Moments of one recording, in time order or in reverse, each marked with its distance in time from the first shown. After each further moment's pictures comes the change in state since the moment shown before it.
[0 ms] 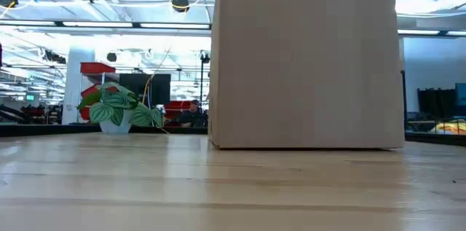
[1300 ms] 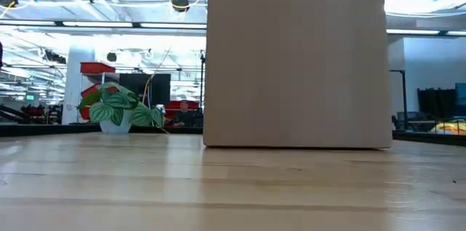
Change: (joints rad) left arm -0.006 0.010 0.147 -0.181 -0.103 -0.089; right arm 0.016 -0.003 0.022 0.017 0.006 0.032
